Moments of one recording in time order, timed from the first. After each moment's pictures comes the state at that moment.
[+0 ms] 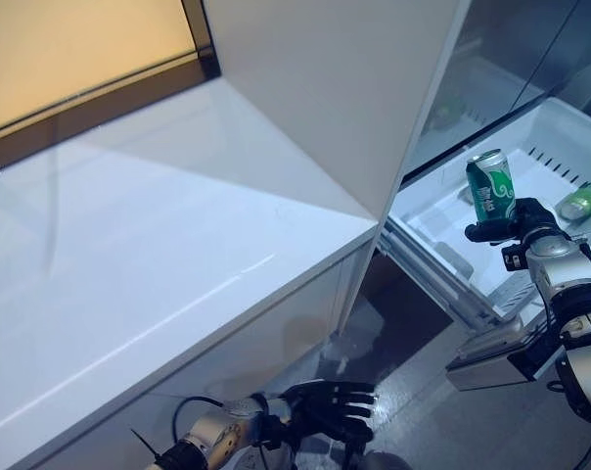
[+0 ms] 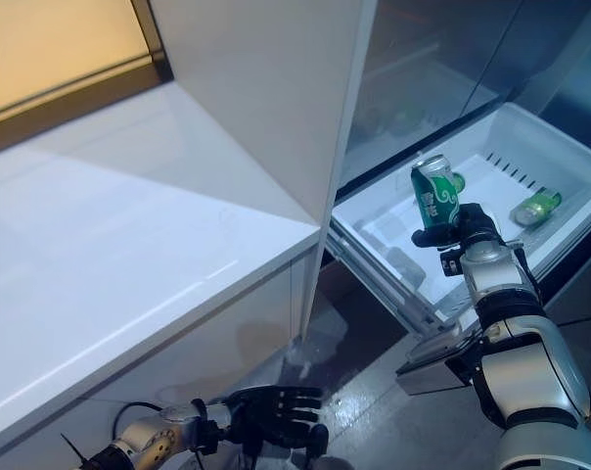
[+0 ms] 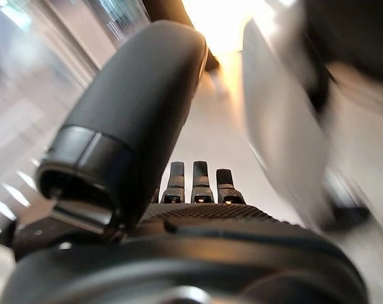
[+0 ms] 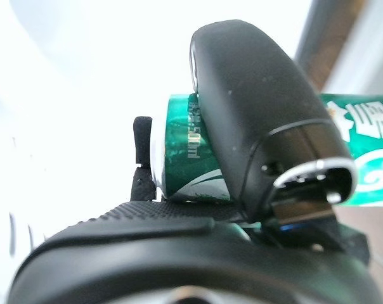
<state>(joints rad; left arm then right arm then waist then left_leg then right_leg) -0.14 0.42 -0.73 0.50 -0.58 0.22 -0.40 -0.89 -0.79 0.38 0.98 0.28 0.27 -0.07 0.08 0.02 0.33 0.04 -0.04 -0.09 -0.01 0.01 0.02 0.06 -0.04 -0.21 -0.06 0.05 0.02</state>
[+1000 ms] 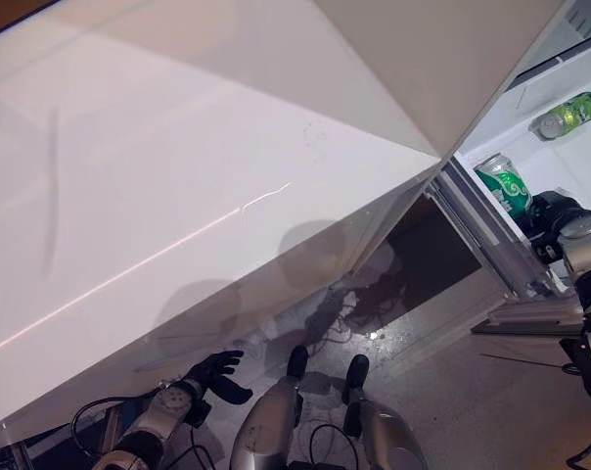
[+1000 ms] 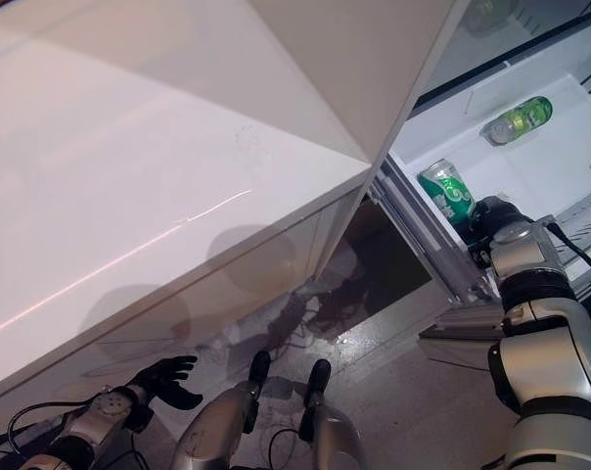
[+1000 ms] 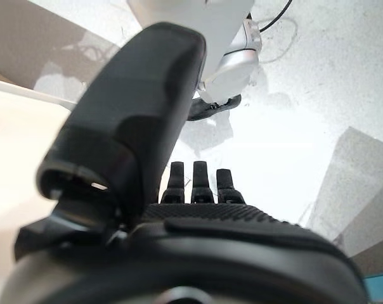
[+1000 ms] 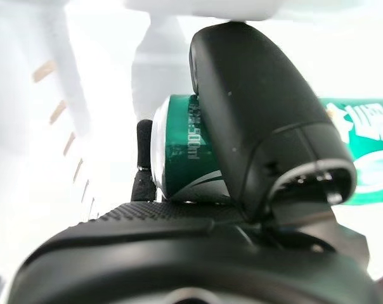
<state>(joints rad) -0.17 0.48 -0.40 0.85 -0.13 -0.01 -0.17 -0.99 -0.86 0.38 1.03 -0.05 0.37 0.20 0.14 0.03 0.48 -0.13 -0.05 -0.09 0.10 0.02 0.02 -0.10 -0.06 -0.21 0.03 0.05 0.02</state>
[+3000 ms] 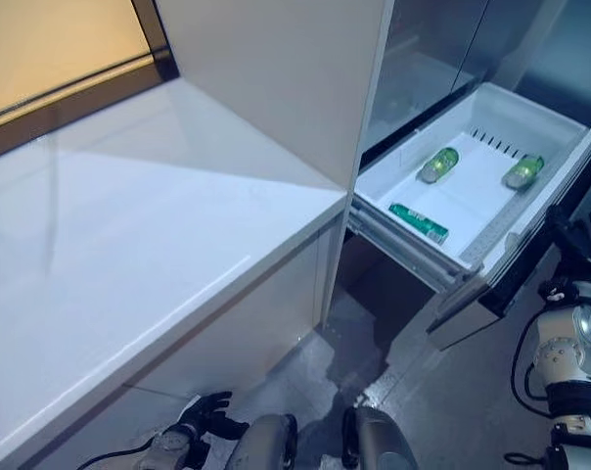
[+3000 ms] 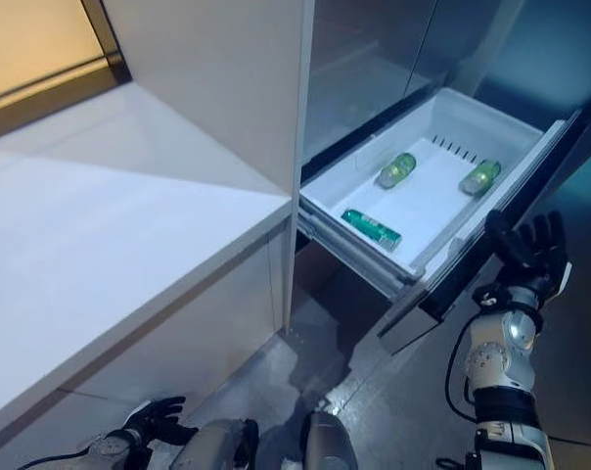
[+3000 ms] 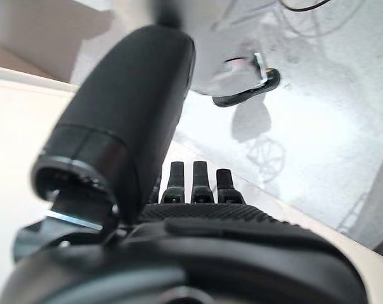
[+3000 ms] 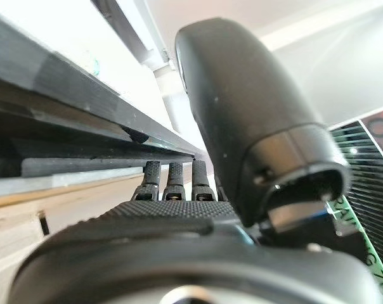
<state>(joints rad) -0.07 0.36 -0.29 1.04 -0.15 -0.02 -0.09 -0.37 -0.59 -0.23 0.50 0.96 -0.27 -0.32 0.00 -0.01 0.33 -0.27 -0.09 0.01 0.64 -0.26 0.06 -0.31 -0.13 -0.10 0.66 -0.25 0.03</state>
